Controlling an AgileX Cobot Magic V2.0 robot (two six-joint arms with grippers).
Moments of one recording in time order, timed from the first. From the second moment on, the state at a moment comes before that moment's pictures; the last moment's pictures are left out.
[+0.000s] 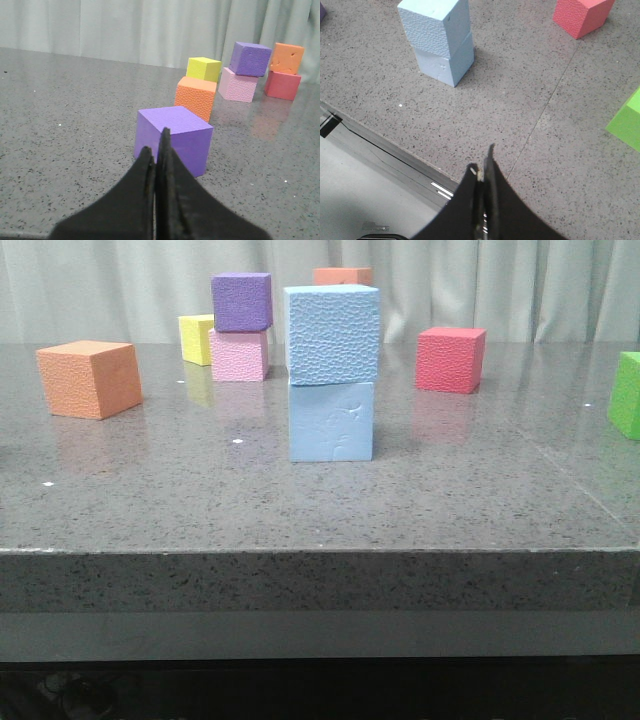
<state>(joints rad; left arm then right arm) -0.06 -0.01 0.01 -0.05 0.08 -0.05 0.35 0.71 -0.85 0.19 0.83 -0.15</state>
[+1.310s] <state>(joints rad) -0.06 -0.01 0.01 -0.05 0.08 -0.05 0.03 -0.01 0.03 0.18 0.08 -0.15</state>
